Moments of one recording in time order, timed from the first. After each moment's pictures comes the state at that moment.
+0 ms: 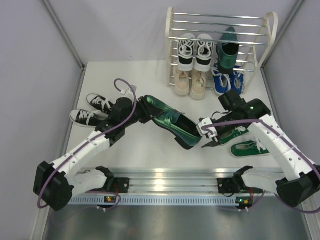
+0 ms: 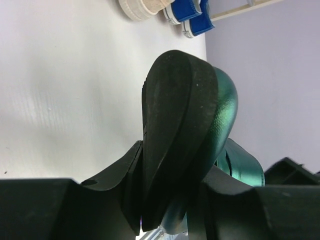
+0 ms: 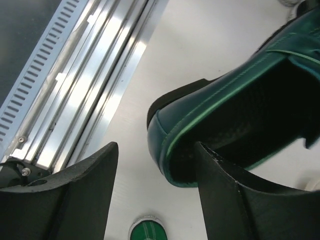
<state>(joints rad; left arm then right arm) -0.57 1.08 0.76 -0.01 0.18 -1.01 0.48 1.13 1.23 -1.33 -0.92 -1.46</state>
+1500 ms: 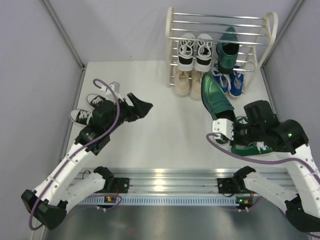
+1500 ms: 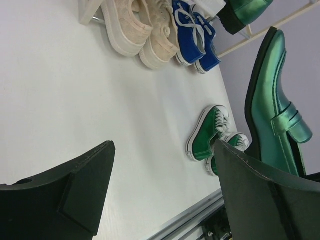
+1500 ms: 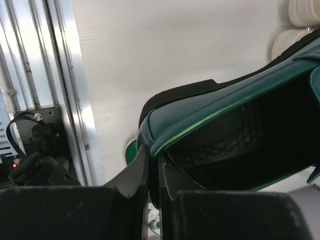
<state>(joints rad) -0.53 0.84 0.86 -0.24 0.03 -0.77 0.49 0.86 1.29 -1.42 -0.33 -1.03</state>
